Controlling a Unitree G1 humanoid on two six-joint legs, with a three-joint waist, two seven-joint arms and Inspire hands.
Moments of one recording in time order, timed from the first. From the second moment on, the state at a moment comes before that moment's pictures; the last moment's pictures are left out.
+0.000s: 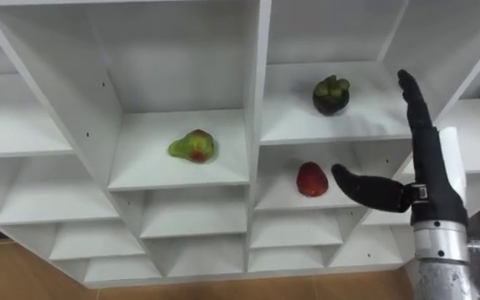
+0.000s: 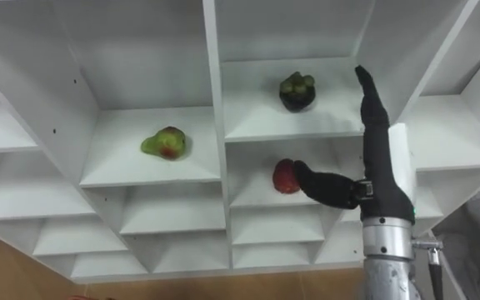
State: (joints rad) left arm 0.26 0.18 0.05 1.01 0.07 -0.17 -0.03; right arm 0.27 -0.24 0.02 -0.18 -0.38 -0.26 -0.34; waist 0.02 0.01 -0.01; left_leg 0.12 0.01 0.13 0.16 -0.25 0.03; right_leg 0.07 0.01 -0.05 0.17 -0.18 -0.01
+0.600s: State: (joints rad) left arm 0.24 0.19 0.06 0.99 0.08 -0.13 -0.03; right arm 0.14 -0.28 0.02 -0.21 -0.32 -0.26 -0.37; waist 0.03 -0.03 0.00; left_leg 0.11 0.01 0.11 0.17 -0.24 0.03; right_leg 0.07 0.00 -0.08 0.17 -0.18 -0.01
